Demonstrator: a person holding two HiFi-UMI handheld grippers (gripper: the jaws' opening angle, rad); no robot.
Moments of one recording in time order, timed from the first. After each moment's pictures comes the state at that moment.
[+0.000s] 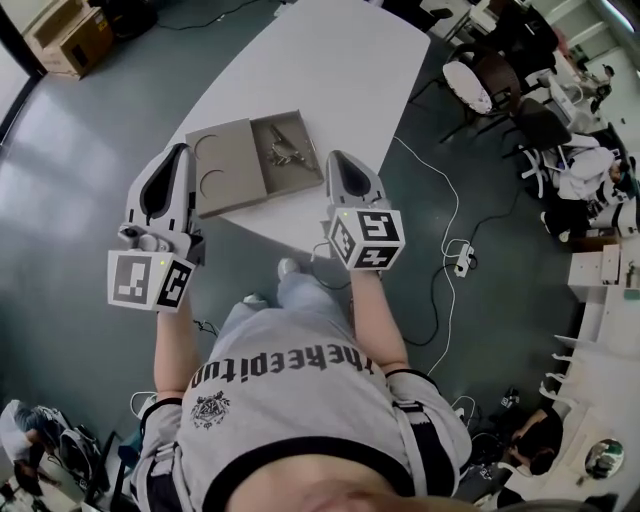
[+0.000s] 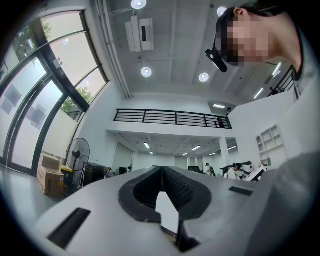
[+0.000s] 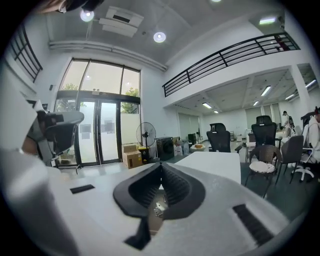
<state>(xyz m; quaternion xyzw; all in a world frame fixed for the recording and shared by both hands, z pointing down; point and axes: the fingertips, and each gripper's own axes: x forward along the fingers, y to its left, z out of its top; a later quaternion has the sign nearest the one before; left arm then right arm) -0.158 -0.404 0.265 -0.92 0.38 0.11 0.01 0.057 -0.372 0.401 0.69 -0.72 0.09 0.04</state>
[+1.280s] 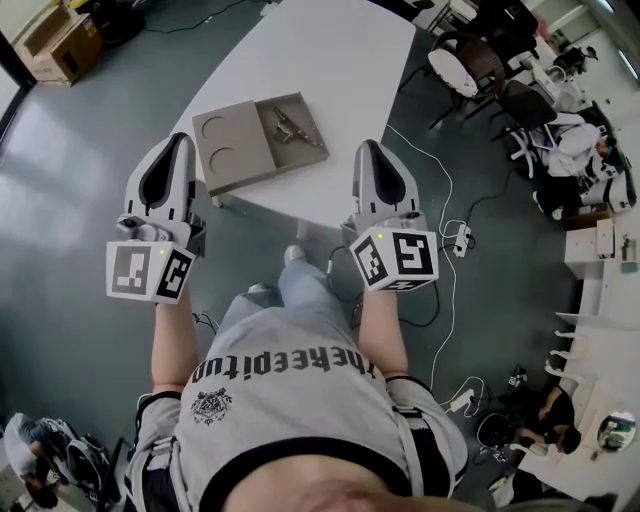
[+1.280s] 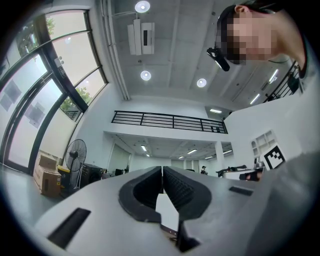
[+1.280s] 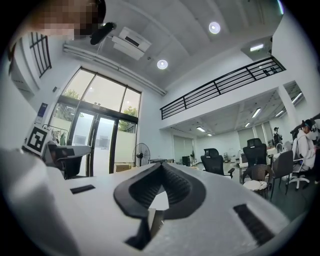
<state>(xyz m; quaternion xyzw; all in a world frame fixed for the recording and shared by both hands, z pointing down) -0.217 -0.361 0.262 -0.93 0.35 0.12 0.01 0.004 -0.273 0.300 0.73 -0.68 -0.03 -0.04</state>
